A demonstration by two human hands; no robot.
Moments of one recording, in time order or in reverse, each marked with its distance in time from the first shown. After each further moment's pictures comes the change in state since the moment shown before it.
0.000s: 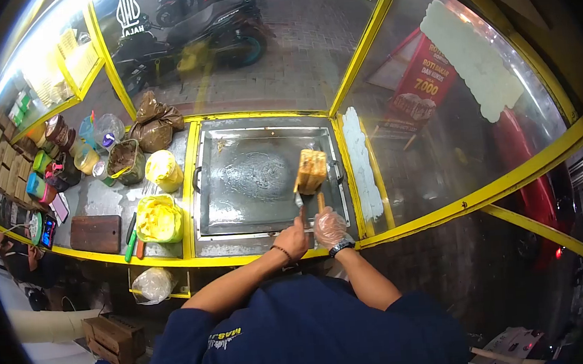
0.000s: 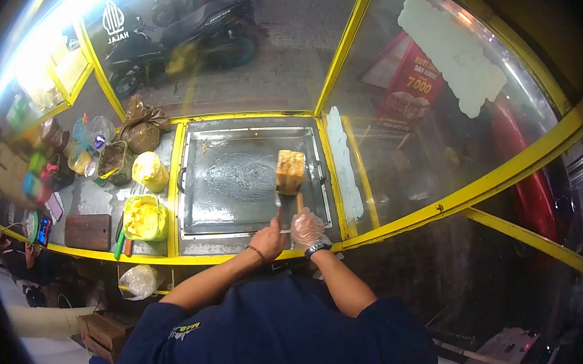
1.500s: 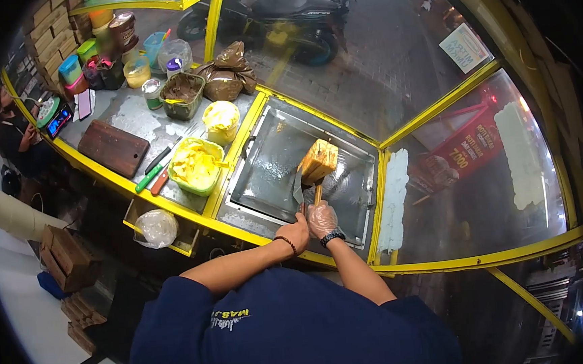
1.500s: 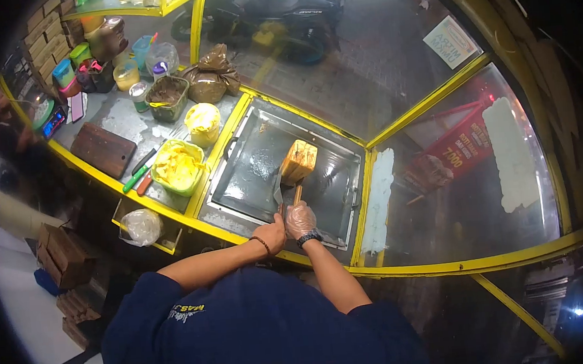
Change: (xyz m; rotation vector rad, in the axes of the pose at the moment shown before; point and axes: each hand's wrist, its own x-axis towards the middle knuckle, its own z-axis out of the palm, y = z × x) left_hand -0.042 -0.057 -0.030 0.033 0.058 -0.229; right_hand 0.029 -0.101 0.050 0.057 -0.201 -0.287
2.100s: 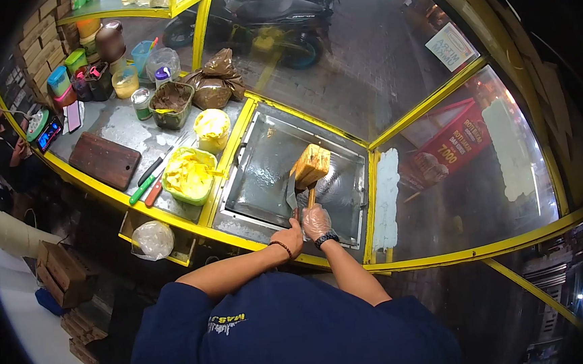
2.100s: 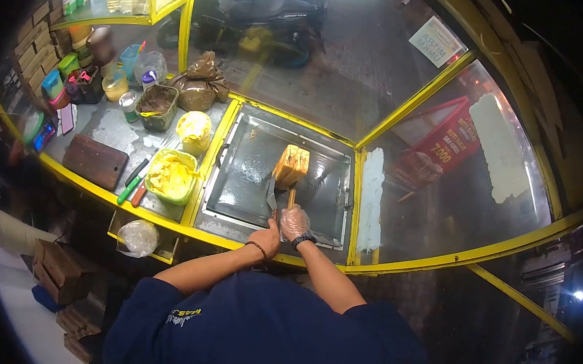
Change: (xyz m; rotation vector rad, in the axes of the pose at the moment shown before) left_hand -0.004 -0.003 -0.006 0.043 -0.073 -0.004; right_hand 0.000 -0.007 0.002 0.001 0.024 0.046
